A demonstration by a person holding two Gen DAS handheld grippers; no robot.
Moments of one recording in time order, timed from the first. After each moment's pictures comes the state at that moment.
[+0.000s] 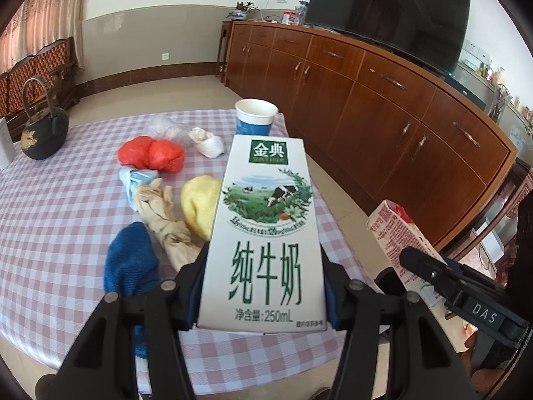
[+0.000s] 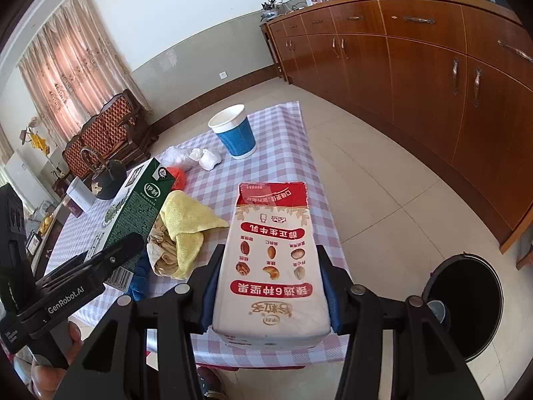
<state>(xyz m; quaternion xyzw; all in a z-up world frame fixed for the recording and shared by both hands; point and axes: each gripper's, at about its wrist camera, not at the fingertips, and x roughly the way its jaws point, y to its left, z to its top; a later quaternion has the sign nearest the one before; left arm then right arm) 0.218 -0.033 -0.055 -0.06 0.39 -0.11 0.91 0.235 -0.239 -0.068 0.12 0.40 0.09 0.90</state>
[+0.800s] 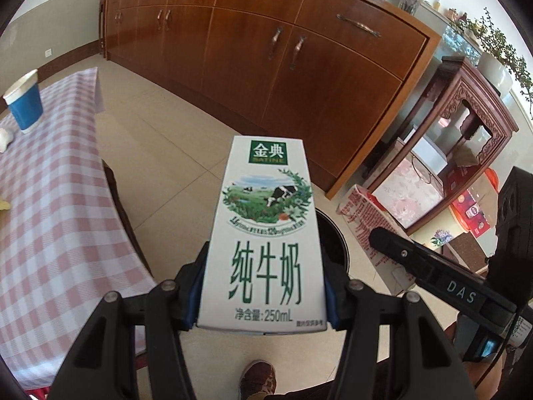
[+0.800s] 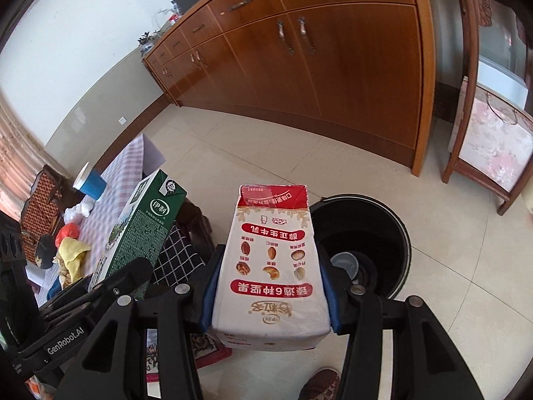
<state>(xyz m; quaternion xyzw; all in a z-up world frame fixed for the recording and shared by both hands) 0.195 -0.278 -0.110 0.01 0.47 -0.31 0.83 0.130 -0.480 -0.120 0.24 0.41 -0.11 0.87</state>
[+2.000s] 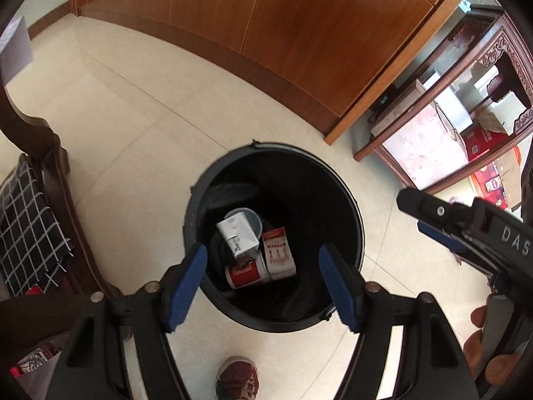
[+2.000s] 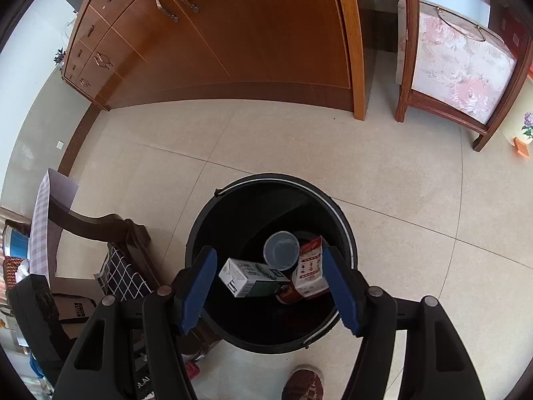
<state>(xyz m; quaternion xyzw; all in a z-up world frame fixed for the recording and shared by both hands) 0.221 -0.377 -0.210 0.05 0.56 -0.31 0.77 0.164 -0.600 -0.224 0.32 0.48 -0.21 0.79</state>
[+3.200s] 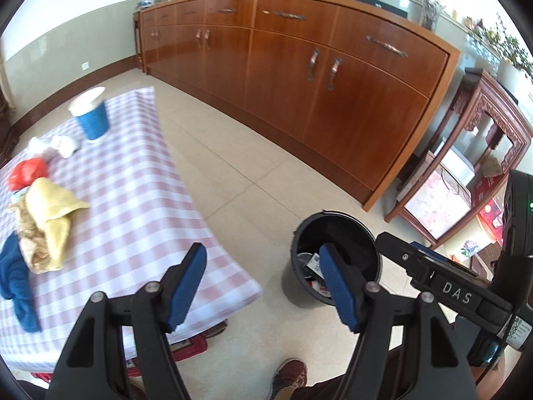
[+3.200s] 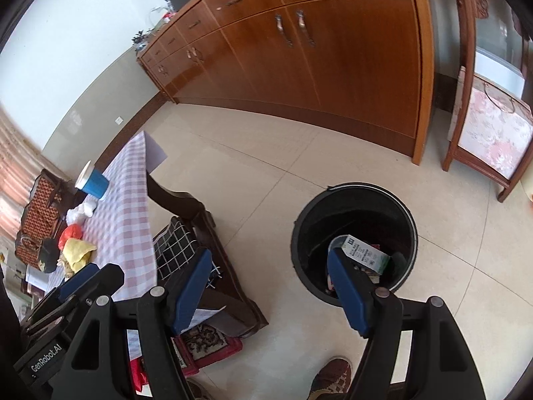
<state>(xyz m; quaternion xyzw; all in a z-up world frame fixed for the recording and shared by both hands) 0.176 -0.208 -0.059 0.03 0.43 -0.22 0.88 0.137 -0.443 -0.108 0.24 0.42 -0.10 0.87</state>
